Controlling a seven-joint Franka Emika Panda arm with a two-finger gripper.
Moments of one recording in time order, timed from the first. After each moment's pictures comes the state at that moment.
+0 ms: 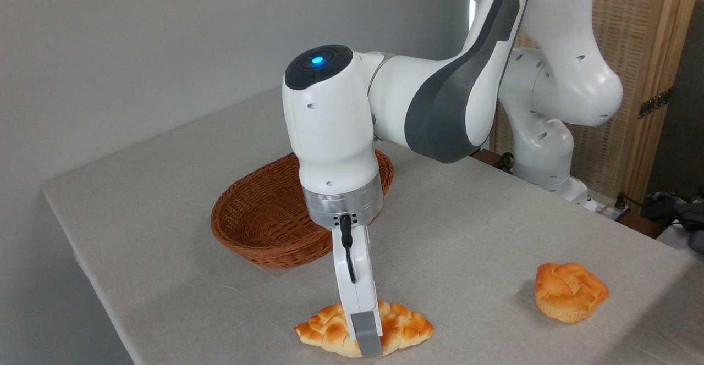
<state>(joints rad) -0.02 0.07 0.19 -2.05 0.01 2.11 1.57</state>
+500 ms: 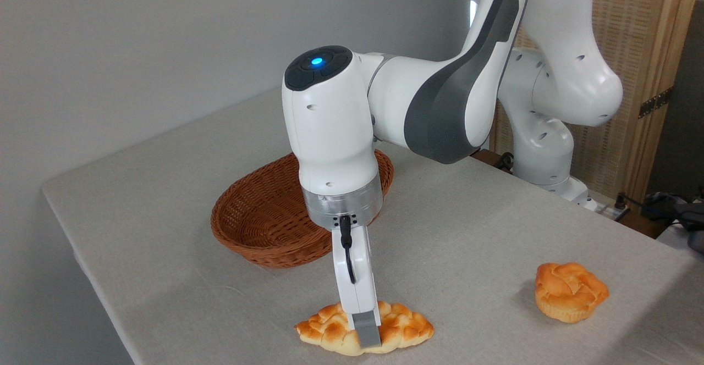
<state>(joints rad) -0.02 0.07 0.19 -2.05 0.01 2.11 1.57</state>
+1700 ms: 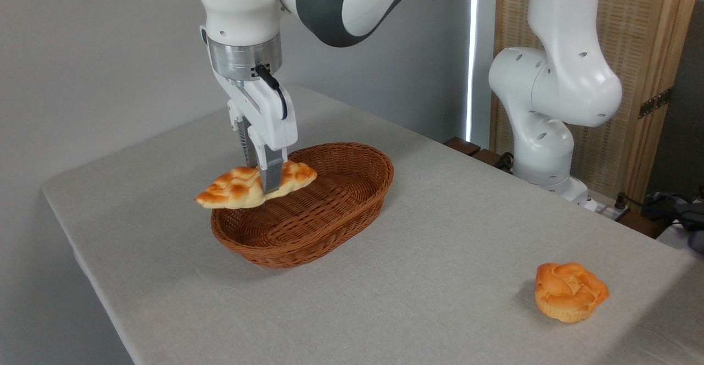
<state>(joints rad) -0.05 -0.05 -0.11 -1.89 -0.23 1.88 0.82</state>
